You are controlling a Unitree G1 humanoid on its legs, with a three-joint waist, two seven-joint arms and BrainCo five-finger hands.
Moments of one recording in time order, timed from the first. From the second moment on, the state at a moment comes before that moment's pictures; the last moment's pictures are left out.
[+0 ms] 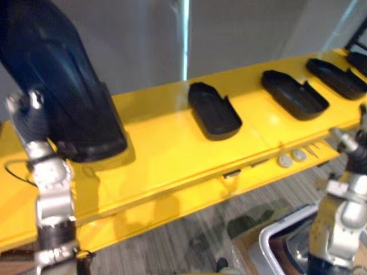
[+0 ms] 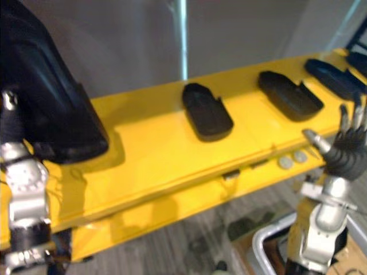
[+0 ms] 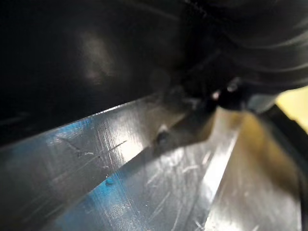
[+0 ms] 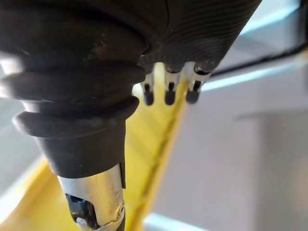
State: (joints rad) left arm -0.49 0.59 0.37 0.20 0.20 -0.10 0.35; right arm 0.17 -0.14 -0.38 -0.39 0.40 -0.30 0.00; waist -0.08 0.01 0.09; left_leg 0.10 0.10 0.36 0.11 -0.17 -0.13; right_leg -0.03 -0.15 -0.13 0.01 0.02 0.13
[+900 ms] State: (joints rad) left arm -1.09 0.85 0.01 1.05 0.14 -0.01 0.12; right arm 0.41 -0.10 -0.11 -0.42 0.50 -0.22 0.22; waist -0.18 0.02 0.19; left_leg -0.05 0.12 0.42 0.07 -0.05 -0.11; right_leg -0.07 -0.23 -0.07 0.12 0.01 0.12
